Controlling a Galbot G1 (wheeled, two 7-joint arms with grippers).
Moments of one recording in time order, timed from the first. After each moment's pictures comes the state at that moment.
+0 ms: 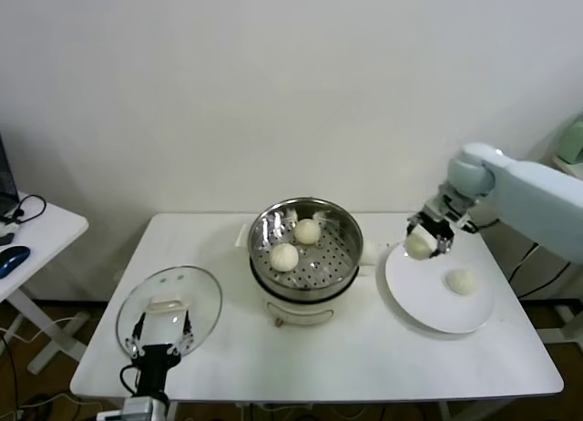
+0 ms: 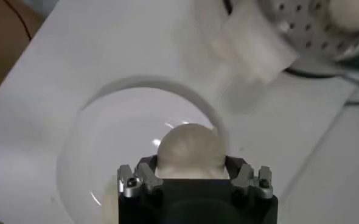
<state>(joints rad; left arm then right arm) 1.66 -1.53 -0.62 -1.95 0.08 -0.07 -0.10 0.54 0.75 -1.19 1.28 -0.10 0.27 -1.22</state>
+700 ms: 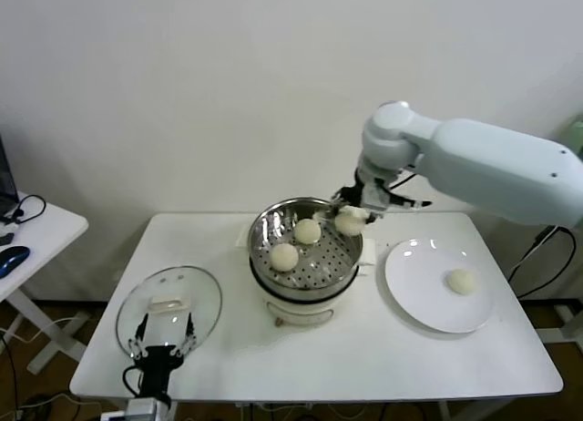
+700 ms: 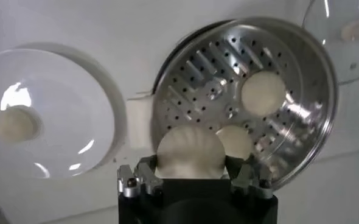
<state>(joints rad) 1.67 -1.53 -0.62 -1.95 0.10 -0.07 -0.11 0.61 1.00 -1.19 1.48 -0.27 0.45 -1.22</state>
